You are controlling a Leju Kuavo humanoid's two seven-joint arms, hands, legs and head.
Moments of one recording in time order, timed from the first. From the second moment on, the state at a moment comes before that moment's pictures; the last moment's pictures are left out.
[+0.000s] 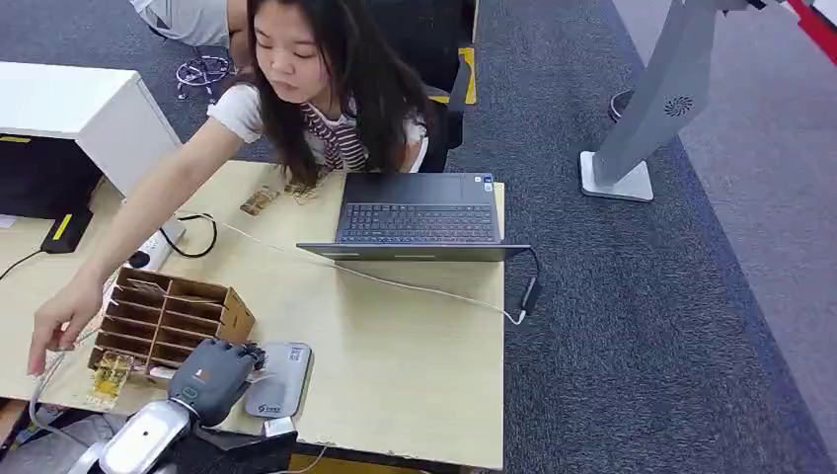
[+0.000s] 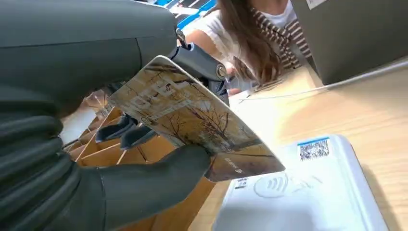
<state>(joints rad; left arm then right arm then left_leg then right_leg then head) 0.10 0.38 -0.27 -1.67 -1.39 -0.03 -0.07 -0.01 0.06 -0.25 -0.18 0.28 -0.05 -0.09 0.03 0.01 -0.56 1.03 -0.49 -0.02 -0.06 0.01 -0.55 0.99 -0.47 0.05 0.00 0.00</state>
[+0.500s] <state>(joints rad) 0.10 0.39 -0.29 -1.64 -1.39 -0.03 -0.06 -0.02 0.06 -0.25 -0.18 0.28 -0.04 -0.10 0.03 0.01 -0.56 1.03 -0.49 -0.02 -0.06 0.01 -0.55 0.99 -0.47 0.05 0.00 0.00</state>
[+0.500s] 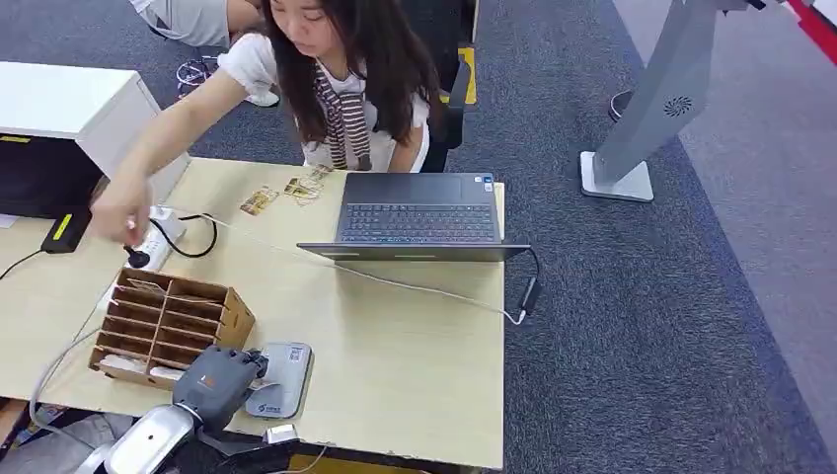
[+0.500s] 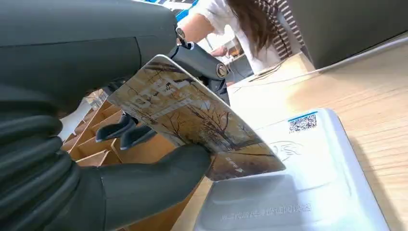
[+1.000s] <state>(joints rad) 0.10 0.35 -0.31 -1.66 -1.40 0.19 -0.05 -0.02 0.07 -0.25 -0.18 0.30 -0.04 -0.11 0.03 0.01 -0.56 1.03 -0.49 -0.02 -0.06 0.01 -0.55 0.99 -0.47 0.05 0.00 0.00</state>
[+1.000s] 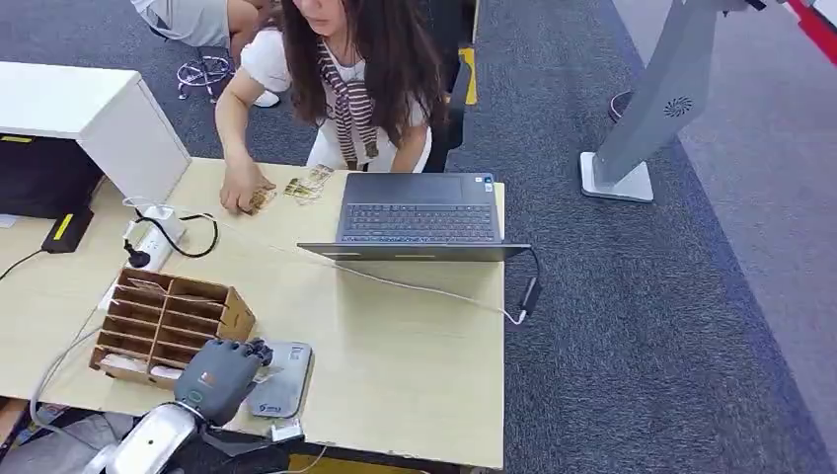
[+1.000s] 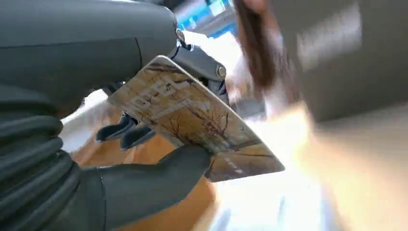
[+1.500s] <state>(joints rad) -0.20 0.24 -0.17 -1.83 -1.38 0.37 -0.09 -0.02 0.07 -0.26 -0.18 0.37 -0.04 -0.10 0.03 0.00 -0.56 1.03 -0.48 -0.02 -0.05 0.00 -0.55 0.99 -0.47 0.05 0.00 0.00</state>
